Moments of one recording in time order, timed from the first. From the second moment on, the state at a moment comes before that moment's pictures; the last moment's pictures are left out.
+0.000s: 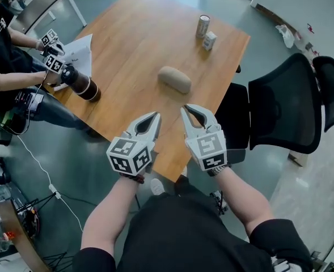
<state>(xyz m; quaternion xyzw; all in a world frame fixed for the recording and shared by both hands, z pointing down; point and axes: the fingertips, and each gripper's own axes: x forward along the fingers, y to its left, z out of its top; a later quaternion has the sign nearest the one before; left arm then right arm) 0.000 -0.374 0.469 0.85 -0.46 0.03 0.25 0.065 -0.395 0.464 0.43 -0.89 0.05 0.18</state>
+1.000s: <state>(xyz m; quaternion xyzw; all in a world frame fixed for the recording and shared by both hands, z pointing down) -0.006 -0.304 0.437 0.88 -0.42 0.04 0.21 0.026 -0.303 0.433 0.43 -0.89 0.06 0.17</state>
